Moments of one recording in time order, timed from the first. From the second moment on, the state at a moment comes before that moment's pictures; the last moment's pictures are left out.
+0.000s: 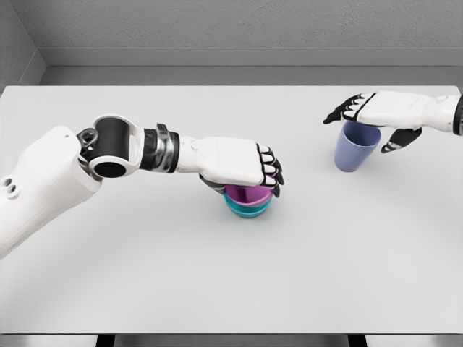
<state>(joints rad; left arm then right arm) -0.87 0.46 -0.92 -1.56 -0.52 -0.61 -0.59 -0.83 -0.89 0.74 -1.35 0.28 -0.61 0.61</state>
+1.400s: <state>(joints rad) -0.95 0.64 -0.95 -1.57 -0.38 -0.61 -0.57 -0.84 -0.88 0.75 -1.32 0.28 -0.61 0.61</state>
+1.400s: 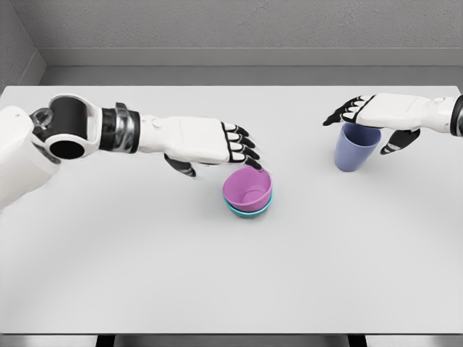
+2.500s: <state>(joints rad) -0.79 0.96 -0.81 -1.52 -0.19 -0.61 -0.58 -0.86 -0.82 0.77 -1.24 0.32 -0.61 0.61</state>
